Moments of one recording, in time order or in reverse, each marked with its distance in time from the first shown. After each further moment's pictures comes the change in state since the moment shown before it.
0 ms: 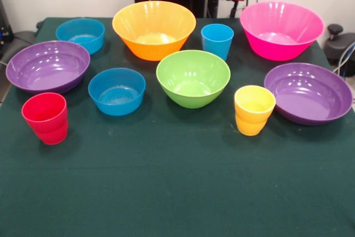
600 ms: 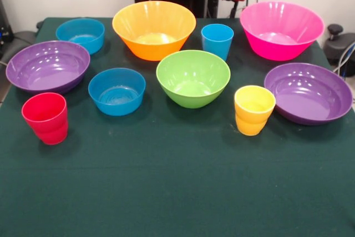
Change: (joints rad) arm -0.004 0.000 0.003 -0.003 0.001 0.009 0.000
